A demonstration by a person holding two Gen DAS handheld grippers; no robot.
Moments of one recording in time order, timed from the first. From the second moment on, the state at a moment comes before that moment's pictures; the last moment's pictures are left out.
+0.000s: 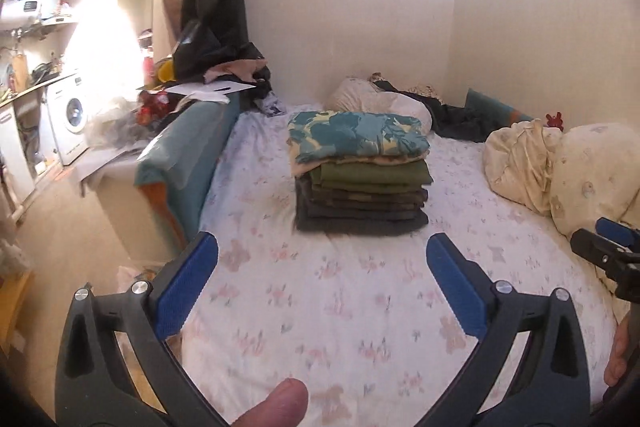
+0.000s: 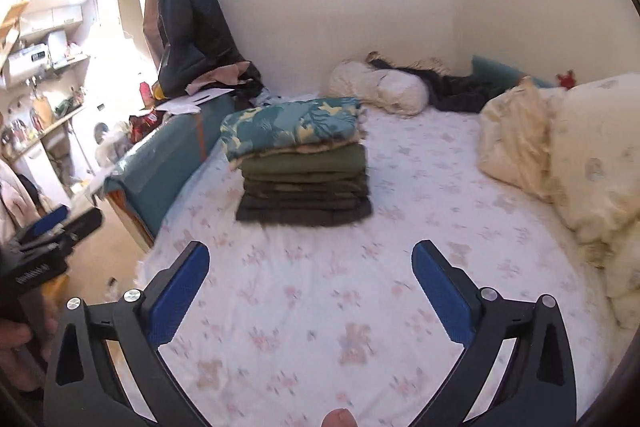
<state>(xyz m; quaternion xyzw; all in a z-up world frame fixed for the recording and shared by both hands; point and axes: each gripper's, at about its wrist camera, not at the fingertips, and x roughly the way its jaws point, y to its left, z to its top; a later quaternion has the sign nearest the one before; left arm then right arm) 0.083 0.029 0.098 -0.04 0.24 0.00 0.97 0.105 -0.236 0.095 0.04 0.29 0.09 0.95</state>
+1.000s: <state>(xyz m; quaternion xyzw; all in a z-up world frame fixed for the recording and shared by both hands) -0.009 0.014 0.005 -0.03 0.28 -0.01 0.96 -0.009 -0.222 -0.004 0.04 0.29 0.06 0.95</state>
